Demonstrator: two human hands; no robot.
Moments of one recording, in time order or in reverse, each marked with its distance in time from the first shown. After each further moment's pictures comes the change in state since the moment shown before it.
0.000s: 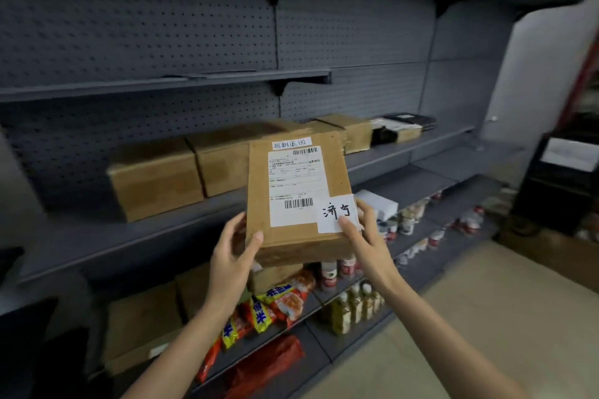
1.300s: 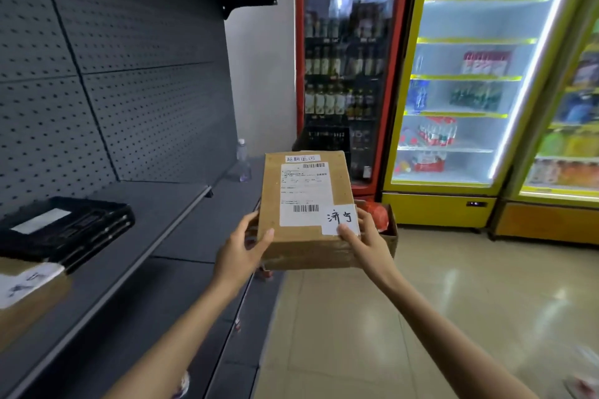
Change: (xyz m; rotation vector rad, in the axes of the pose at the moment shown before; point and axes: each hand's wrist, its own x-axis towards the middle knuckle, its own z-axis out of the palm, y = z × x) left_hand 0.391 -0.105 0.901 -0.106 -0.819 0.205; right_hand 0.370 0.216 -0.707 -0.434 0.844 0.235
